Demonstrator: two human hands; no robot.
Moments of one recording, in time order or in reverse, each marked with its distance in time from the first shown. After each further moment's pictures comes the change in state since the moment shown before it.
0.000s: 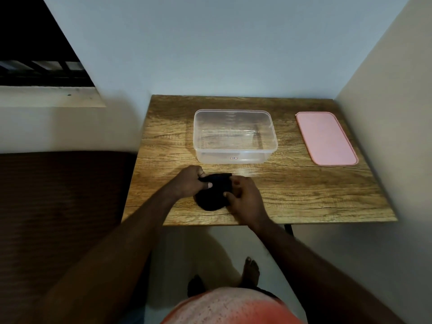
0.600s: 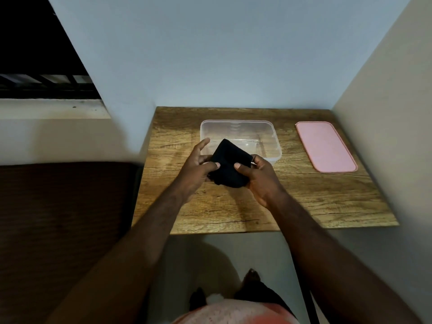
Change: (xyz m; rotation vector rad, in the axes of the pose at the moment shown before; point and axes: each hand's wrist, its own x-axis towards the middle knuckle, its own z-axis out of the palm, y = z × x) left_hand -0.024 0.037 -0.028 -0.827 0.028 0.166; right_hand 0.038 -0.072 -0.041 0.840 -0.114 0.292
